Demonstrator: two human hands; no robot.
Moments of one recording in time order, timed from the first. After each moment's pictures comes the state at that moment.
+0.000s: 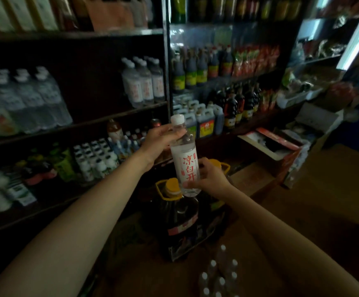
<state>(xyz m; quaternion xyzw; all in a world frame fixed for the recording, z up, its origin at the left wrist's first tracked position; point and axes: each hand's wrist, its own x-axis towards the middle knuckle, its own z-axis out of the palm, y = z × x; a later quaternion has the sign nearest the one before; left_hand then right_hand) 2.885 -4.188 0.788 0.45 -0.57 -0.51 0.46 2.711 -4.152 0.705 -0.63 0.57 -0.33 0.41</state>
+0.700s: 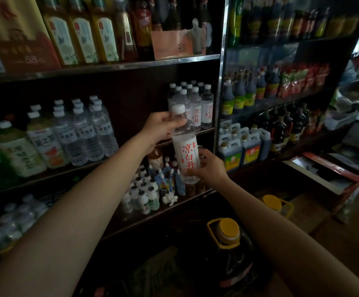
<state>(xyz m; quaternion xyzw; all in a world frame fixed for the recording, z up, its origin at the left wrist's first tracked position) 3.084 -4.360 0.855 0.48 -0.61 -0.43 0.46 2.919 -4.345 0.744 -0.65 0.55 -0.40 0.34</state>
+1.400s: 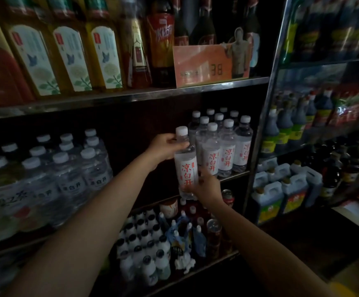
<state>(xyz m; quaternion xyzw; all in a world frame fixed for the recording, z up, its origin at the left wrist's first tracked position) 3.155 -4.615 0.840 0.56 -0.58 -0.40 0.43 3.006 -4.606 0.721 -0.64 0.54 -0.41 0.35</state>
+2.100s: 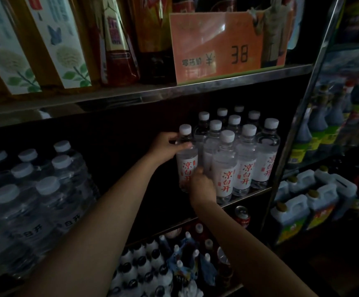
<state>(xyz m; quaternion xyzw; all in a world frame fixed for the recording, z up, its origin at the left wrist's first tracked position) 3.171 -4.749 0.811 0.58 -0.63 -0.31 0.41 3.059 -4.732 0.706 -0.70 0.65 -0.23 0.16</state>
